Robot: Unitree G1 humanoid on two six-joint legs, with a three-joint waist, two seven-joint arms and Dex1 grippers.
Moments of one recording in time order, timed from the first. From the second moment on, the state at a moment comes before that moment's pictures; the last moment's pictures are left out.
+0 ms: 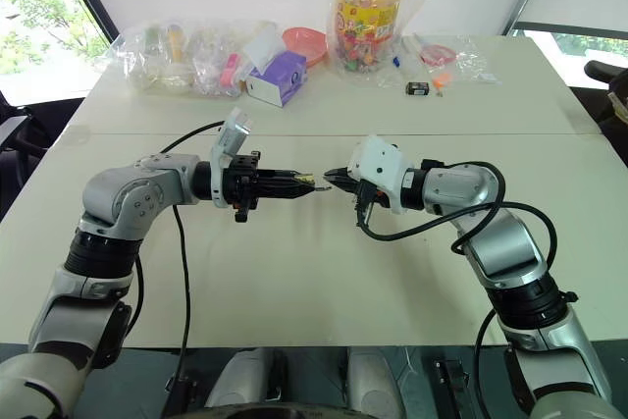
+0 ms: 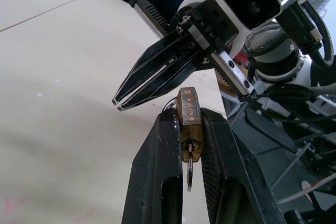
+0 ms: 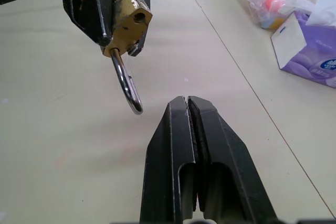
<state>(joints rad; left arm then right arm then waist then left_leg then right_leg) -0.68 0.48 -0.10 -0.04 -0.69 0.91 -1.12 -0.48 -0.67 0.16 -0.35 0.22 0.45 0.91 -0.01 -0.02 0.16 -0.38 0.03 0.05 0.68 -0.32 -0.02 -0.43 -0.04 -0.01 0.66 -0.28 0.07</state>
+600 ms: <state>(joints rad) -0.69 0.47 -0.10 0.00 -0.66 0.88 -1.11 -0.39 -0.72 0.15 -0.41 0.21 0.45 0.91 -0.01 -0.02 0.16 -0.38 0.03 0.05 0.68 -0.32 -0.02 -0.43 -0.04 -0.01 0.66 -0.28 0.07</state>
